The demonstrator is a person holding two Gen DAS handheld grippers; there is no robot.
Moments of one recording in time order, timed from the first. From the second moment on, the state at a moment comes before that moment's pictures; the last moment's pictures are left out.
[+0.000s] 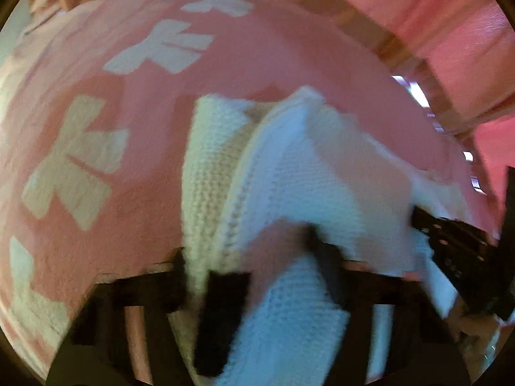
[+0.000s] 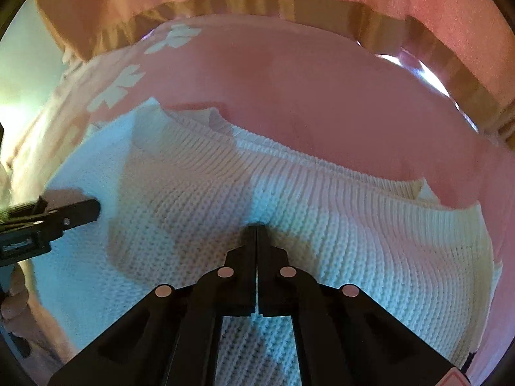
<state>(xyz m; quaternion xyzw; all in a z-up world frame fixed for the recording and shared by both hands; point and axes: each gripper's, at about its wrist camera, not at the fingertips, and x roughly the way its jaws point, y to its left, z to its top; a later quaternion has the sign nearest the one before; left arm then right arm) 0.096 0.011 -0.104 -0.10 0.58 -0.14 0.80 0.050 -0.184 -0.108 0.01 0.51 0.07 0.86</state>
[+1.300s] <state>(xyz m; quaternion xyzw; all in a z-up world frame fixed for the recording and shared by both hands) 0.000 -0.245 -0.030 -0.09 0.53 -0.28 0.80 -0.097 -0.446 -0.058 0.22 0.45 0.00 0.87</state>
